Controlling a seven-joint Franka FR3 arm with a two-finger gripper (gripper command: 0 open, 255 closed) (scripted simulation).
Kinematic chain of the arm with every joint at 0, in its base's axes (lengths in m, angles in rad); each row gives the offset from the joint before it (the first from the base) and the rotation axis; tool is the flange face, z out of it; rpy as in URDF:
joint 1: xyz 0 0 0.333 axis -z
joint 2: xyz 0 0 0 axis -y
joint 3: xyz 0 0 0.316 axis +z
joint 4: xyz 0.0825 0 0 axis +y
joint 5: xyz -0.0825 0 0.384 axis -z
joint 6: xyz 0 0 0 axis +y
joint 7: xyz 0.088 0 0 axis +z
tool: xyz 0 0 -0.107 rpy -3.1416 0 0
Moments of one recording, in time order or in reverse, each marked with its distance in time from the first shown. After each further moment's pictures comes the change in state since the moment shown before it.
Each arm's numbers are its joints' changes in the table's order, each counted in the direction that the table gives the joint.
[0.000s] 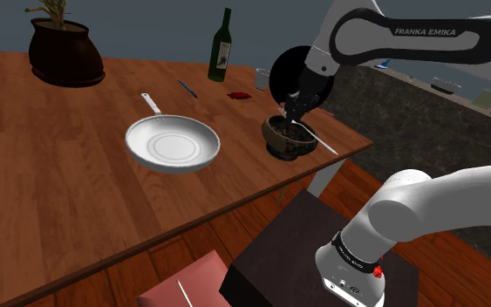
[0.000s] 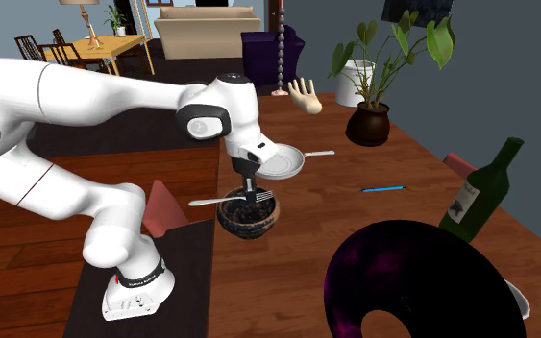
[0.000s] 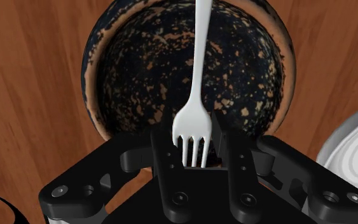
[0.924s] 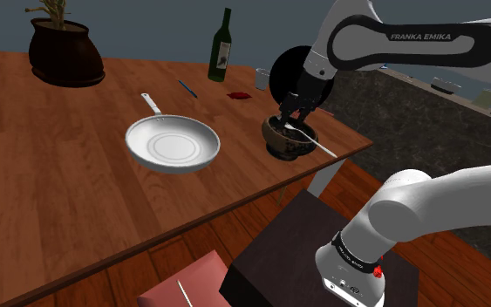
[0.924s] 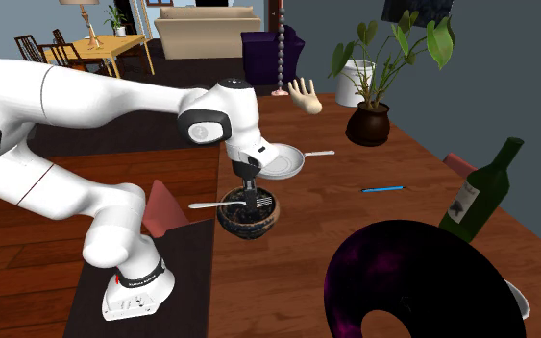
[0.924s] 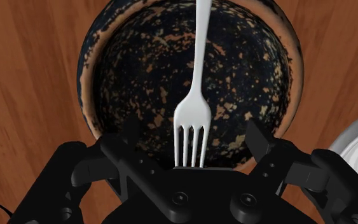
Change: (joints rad) arm 0.001 -0.004 -0.001 0.024 0.000 -0.028 0.001
